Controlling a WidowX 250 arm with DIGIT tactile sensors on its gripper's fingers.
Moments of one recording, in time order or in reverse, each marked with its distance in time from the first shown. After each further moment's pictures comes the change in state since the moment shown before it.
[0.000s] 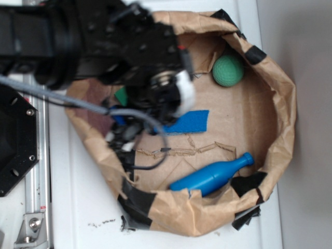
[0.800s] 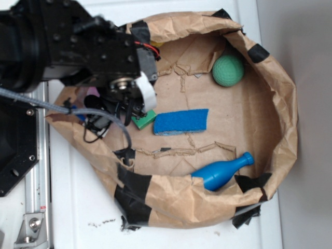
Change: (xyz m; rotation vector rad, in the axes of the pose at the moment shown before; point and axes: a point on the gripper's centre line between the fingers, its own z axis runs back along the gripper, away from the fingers) arm -0.020 0.023 -0.014 0.129 -0.008 -0.015
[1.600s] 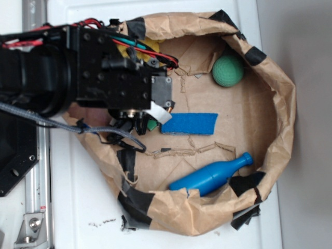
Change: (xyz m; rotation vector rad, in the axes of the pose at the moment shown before) arm 0.030 0.005 -0.016 0.143 -0.024 0.028
